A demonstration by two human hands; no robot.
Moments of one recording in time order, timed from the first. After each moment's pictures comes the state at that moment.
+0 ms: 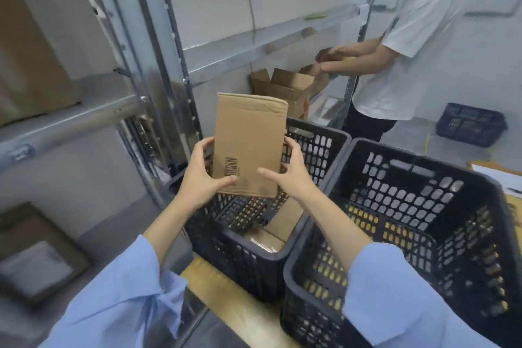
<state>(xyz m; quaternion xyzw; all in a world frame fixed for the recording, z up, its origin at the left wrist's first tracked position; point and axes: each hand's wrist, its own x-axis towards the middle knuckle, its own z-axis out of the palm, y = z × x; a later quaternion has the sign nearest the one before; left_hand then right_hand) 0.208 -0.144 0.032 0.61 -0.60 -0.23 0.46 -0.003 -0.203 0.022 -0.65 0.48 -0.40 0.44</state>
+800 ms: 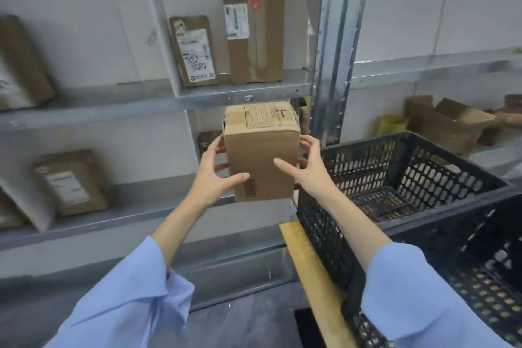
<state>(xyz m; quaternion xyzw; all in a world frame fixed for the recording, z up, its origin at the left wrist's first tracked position) 0.222 0.160 0.073 0.73 -0.36 -0.09 0.57 0.086 -0.032 0.067 -0.74 0.15 -0.29 0.58</state>
